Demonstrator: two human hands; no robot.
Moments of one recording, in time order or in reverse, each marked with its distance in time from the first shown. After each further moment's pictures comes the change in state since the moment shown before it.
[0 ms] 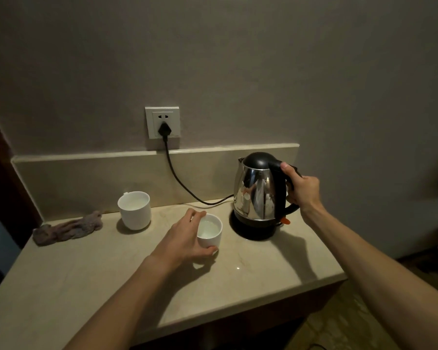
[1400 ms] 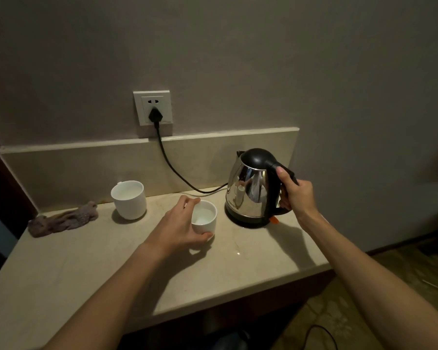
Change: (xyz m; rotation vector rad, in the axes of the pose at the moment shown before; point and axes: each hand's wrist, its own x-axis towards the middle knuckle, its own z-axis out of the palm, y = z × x) left_hand 0.005 -0.001 0.001 -0.021 -0.017 -0.033; right_hand -0.014 0.048 -0.010 -0.023 -0.126 -0.012
